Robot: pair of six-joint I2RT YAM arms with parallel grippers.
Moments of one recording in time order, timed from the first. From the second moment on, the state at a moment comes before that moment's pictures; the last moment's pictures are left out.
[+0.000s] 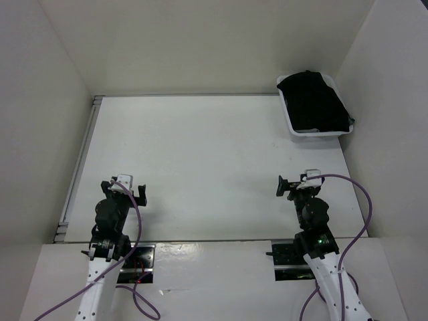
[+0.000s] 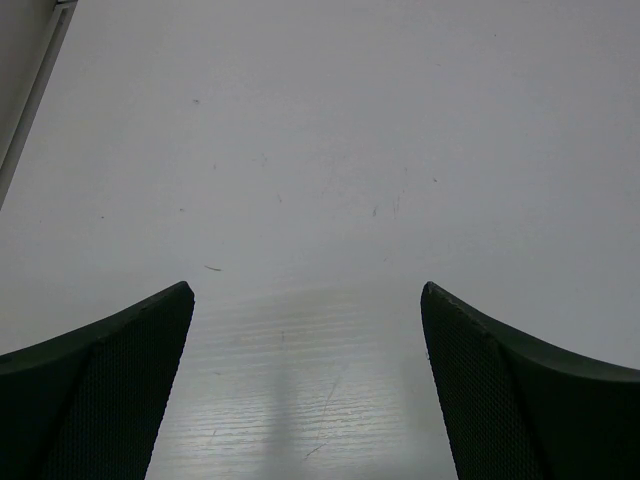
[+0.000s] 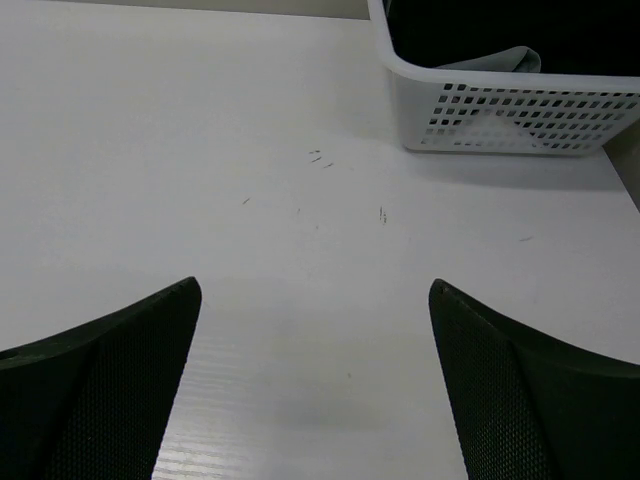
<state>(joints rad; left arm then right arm) -0.03 0.01 0.03 -0.18 0.01 0.10 0.26 0.00 0.04 -0.07 0.23 -0.02</state>
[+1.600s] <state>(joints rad) -0.03 0.01 0.03 -0.19 0.01 0.10 -0.35 1.24 1.41 -0.70 -0.03 -0.11</state>
